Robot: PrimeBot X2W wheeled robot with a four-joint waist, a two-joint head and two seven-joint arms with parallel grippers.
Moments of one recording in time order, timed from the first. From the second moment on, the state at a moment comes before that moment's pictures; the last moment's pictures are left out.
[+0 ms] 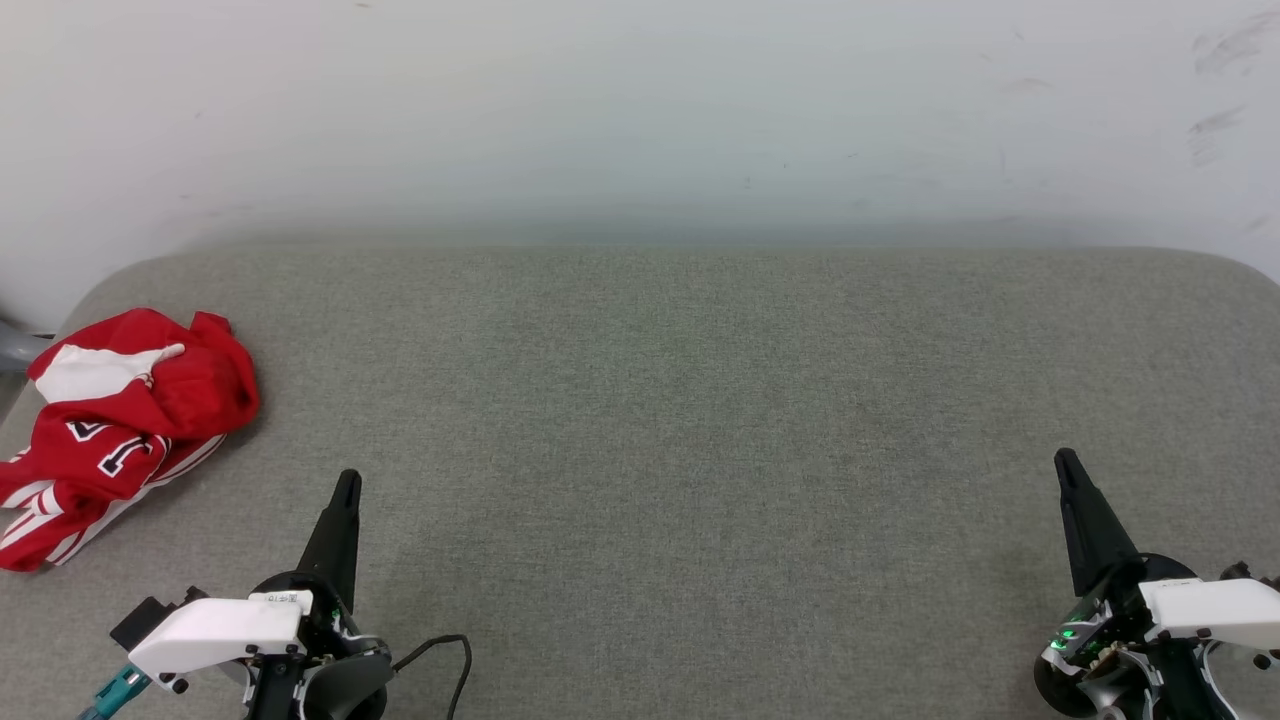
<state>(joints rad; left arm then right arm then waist) -0.11 0.05 0.11 0.25 -1.61 -0.13 0.11 -0.10 -0.05 -0.11 0.25 1.62 0.13 0.11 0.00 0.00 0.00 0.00</state>
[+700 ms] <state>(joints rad) -0.11 0.05 0.11 0.25 -1.61 -0.13 0.11 -0.10 -0.05 -0.11 0.25 1.62 0.13 0.11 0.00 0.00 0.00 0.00</state>
